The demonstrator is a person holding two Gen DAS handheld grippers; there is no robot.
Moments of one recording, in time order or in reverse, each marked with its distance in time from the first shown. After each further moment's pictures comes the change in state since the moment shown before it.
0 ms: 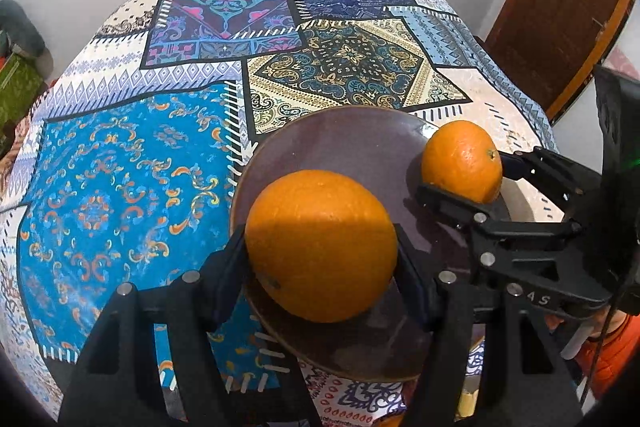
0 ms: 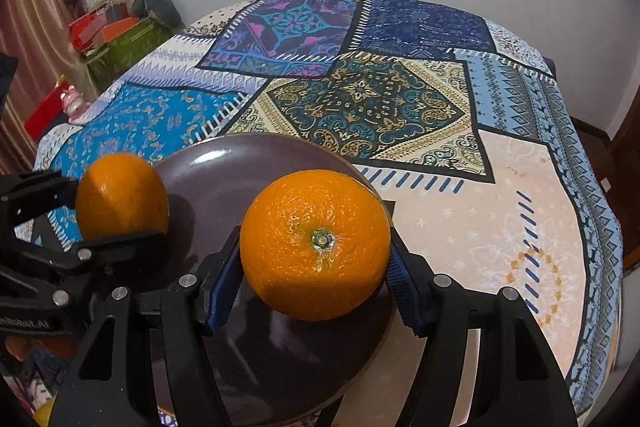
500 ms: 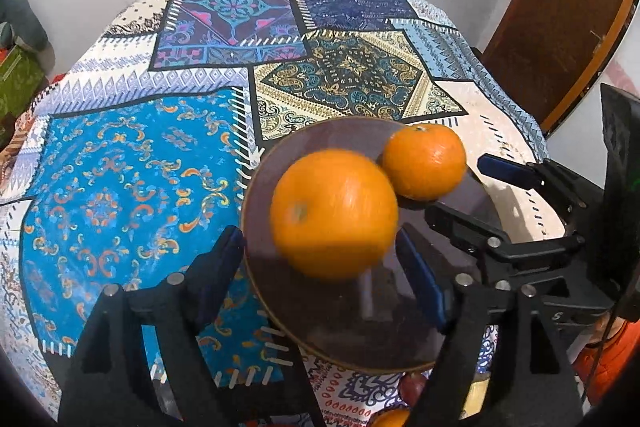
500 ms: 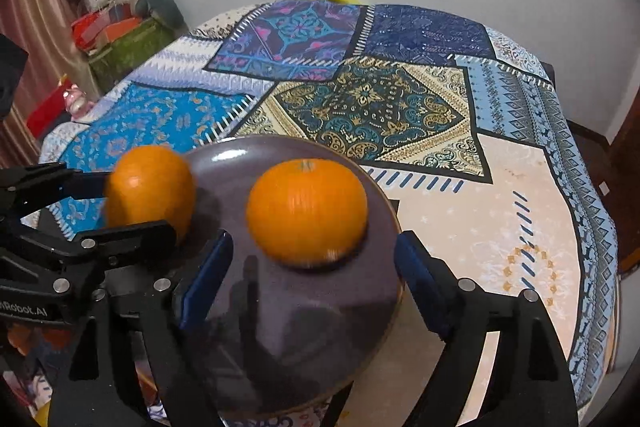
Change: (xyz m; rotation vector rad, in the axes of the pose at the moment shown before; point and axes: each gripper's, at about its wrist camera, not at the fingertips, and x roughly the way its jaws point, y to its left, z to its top) left arm -0.016 0.008 -0.002 -0.036 -0.030 -0.015; right arm -0.011 0.004 0.000 -0.001 -0.013 -0.001
